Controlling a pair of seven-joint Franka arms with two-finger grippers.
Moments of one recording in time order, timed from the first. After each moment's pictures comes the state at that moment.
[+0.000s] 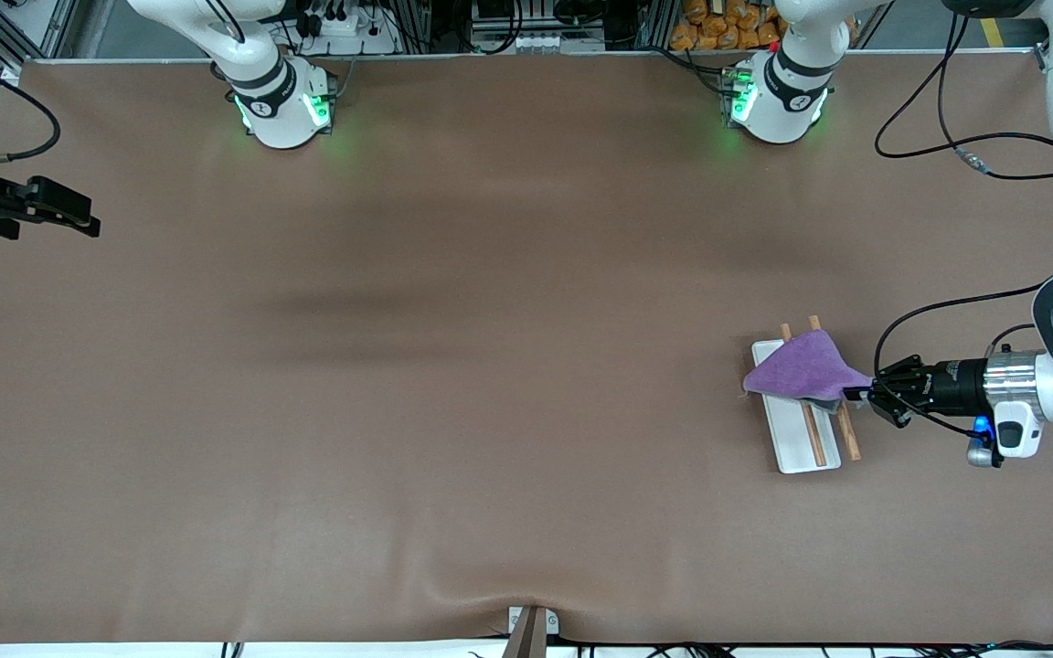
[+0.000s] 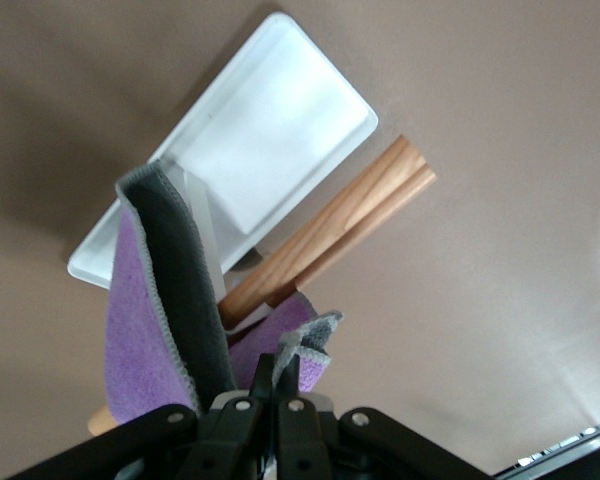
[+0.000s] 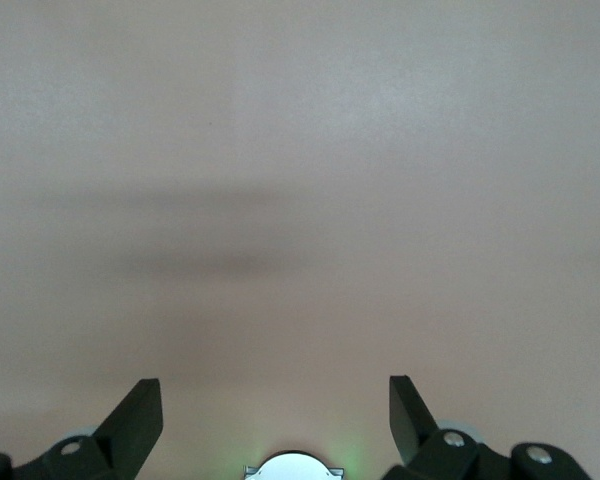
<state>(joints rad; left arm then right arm) 0.33 0.62 -0.22 -1.47 -0.49 1.79 -0.50 0.03 0.04 -0.04 -1.49 0.01 1.40 -0.04</state>
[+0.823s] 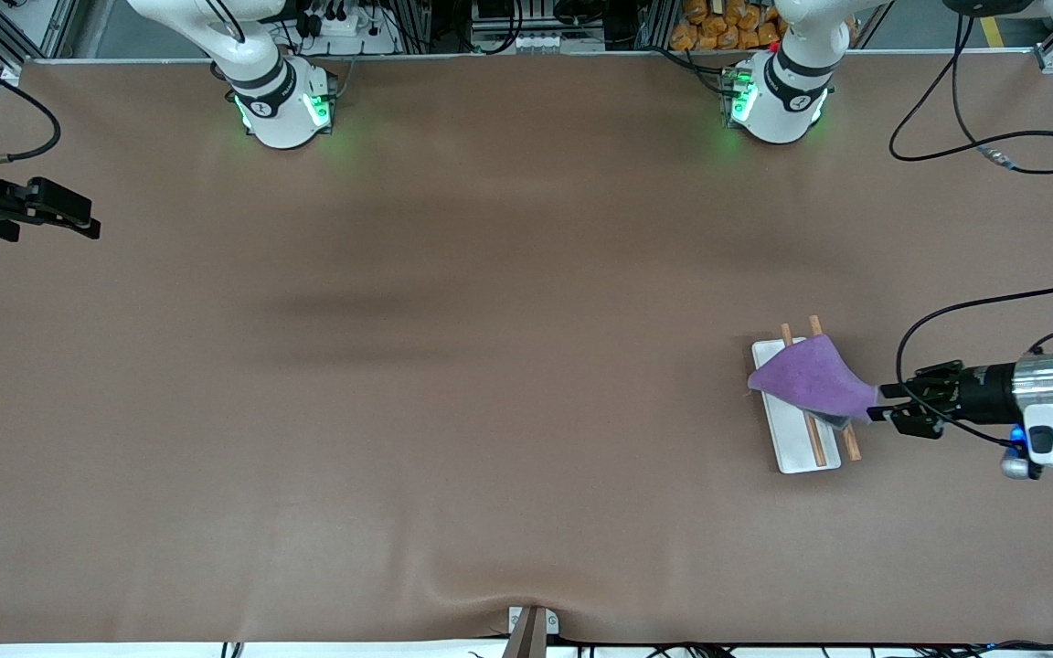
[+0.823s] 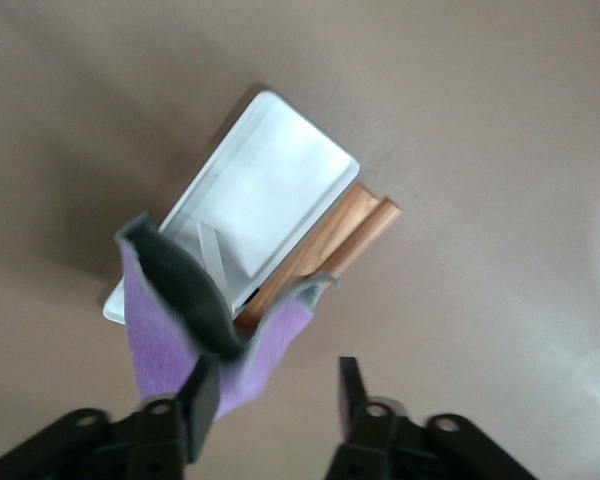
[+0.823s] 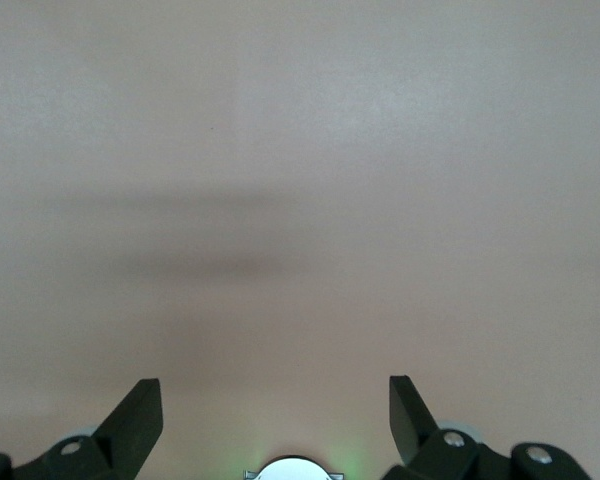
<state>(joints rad) 0.33 0.60 -0.23 -1.39 -0.37 1.79 -0.49 0.03 0.04 -0.04 -1.49 0.01 1.41 -0.04</state>
